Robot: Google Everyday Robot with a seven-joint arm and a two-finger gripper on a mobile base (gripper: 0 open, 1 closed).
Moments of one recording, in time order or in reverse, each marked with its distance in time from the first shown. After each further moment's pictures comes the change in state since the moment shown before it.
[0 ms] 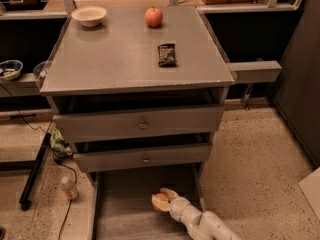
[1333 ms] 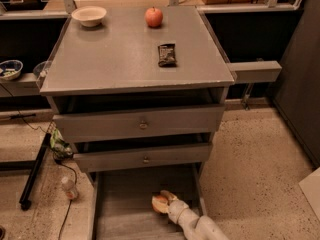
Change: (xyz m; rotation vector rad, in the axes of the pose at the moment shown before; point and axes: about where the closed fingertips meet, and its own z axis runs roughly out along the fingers) arm 0.044 -0.026 0.018 0.042 -0.030 0.009
